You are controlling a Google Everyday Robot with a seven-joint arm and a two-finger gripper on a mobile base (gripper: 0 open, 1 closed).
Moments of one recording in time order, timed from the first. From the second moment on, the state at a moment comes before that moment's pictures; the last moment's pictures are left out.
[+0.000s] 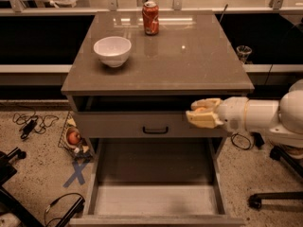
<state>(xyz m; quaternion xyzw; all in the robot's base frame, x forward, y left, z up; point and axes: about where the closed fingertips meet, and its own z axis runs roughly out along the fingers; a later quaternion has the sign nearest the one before) 0.542 -0.137 0.770 -0.39 0.74 0.30 0.47</state>
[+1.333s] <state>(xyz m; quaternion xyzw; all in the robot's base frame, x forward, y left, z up) 0.636 -0.132 0.876 -0.41 0.67 0.21 0.58</state>
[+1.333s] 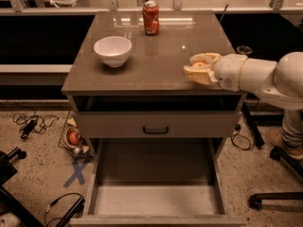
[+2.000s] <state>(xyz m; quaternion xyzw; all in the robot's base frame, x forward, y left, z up) 0.703 -0.103 0.866 -0.46 0.61 0.23 0.60</state>
